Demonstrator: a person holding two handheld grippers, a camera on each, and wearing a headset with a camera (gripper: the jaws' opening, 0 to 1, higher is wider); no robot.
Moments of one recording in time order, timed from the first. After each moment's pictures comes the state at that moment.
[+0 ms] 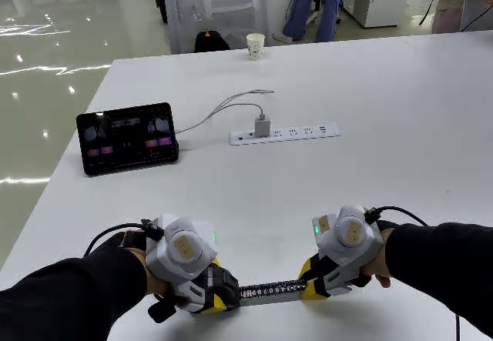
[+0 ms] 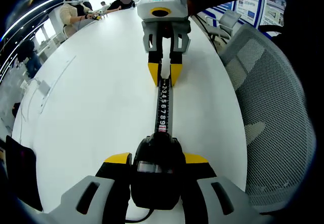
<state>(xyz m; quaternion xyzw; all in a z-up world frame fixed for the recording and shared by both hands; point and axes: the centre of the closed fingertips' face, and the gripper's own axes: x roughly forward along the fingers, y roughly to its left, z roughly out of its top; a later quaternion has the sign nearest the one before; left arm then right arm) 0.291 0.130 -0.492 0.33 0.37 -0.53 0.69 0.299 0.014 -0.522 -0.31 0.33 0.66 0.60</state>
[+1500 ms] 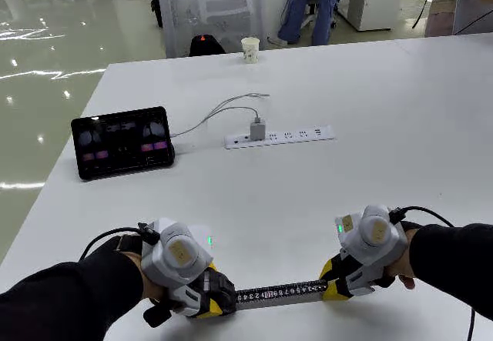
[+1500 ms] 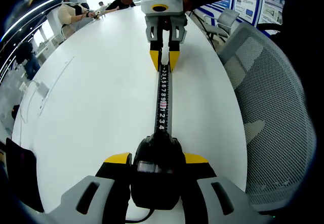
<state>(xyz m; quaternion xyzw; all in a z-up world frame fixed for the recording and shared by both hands) 0.290 0.130 -0.492 0.33 0.36 -0.53 0.69 0.303 -0.028 -0.522 -0.31 0.35 0.64 0.61</state>
